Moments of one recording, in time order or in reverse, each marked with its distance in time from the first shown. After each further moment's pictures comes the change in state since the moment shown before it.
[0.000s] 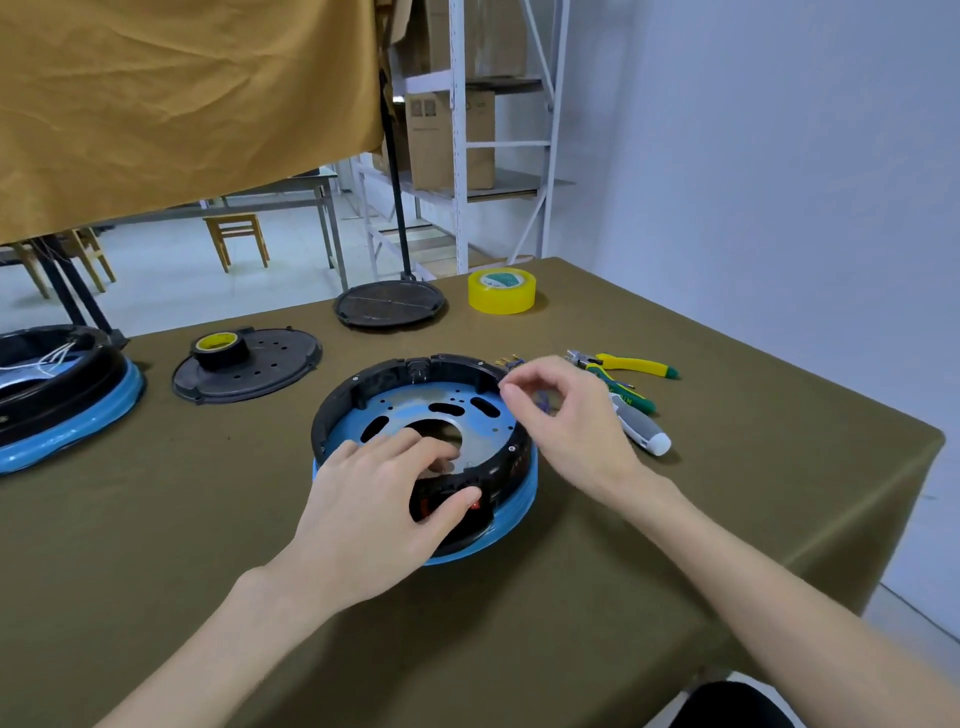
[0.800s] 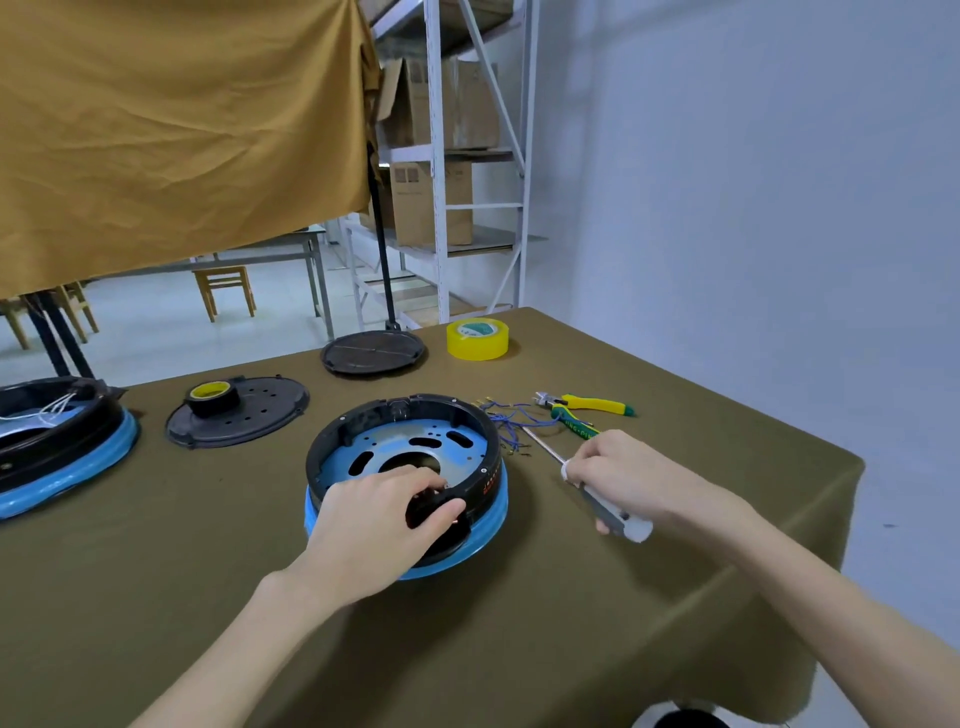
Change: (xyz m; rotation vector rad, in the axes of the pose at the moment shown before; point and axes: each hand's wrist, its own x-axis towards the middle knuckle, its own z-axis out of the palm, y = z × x) left_hand 0.014 0.010 0.004 -0.008 -0.055 -0.031; right_hand -0.017 -0.015 -0.091 -0.300 -0.474 0.692
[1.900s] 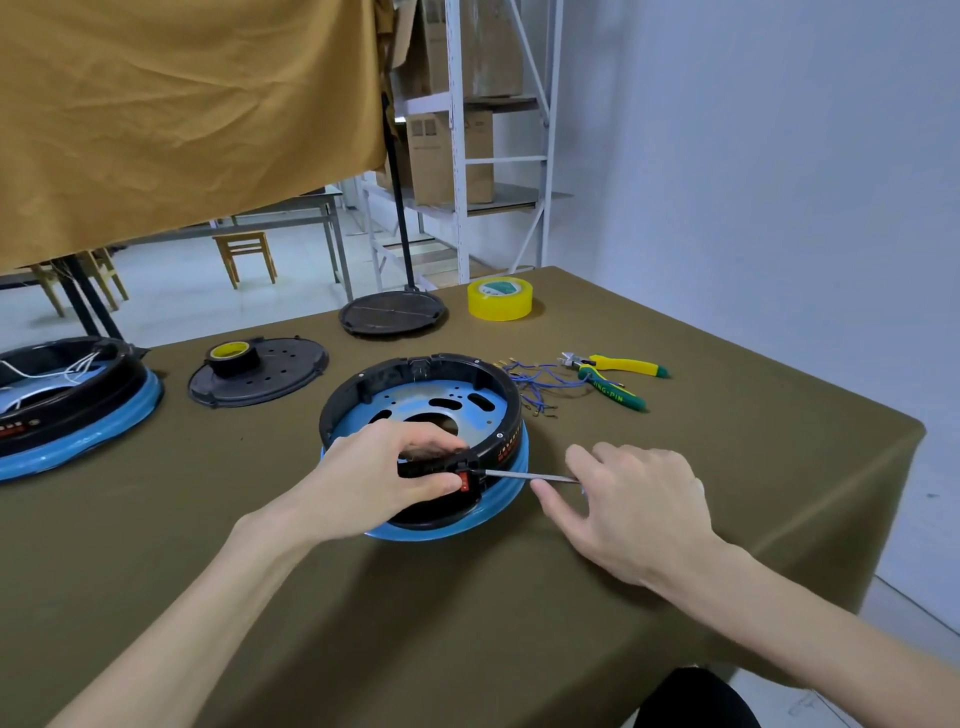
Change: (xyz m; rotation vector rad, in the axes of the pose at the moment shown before) left_hand 0.007 -0.035 -0.012 -0.367 -0.287 -0.026; right_hand -0.025 0.014 0.078 -0.775 0.769 -0.556
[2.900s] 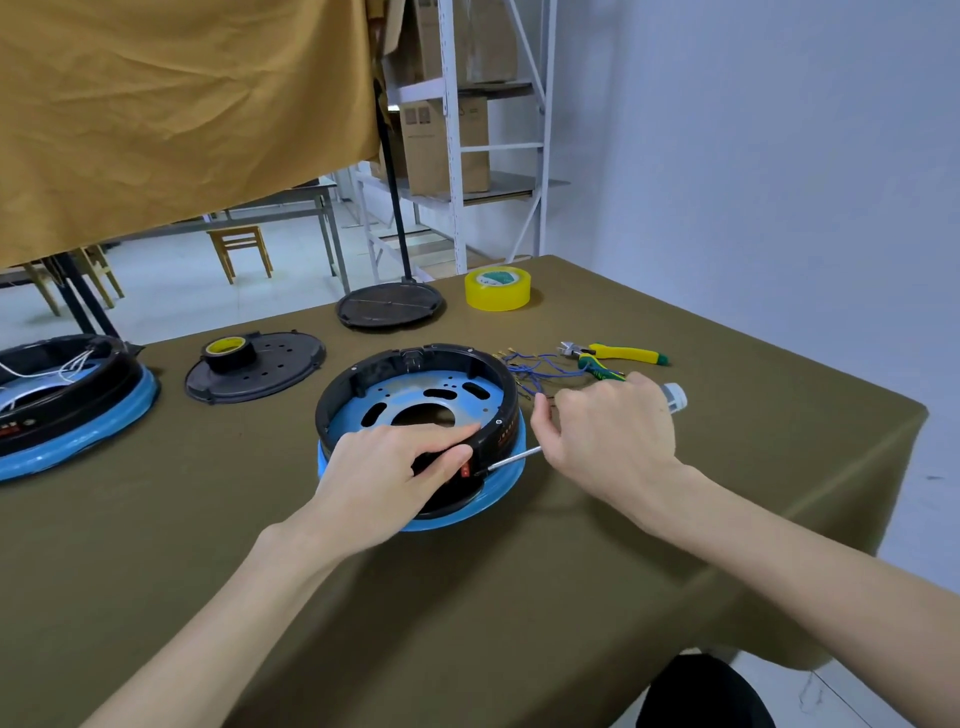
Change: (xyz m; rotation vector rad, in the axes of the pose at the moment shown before) left_hand -0.002 0.009 0.021 0.277 0.252 0.137; right_hand 0.056 -0.003 0.012 -0.183 0.051 0.109
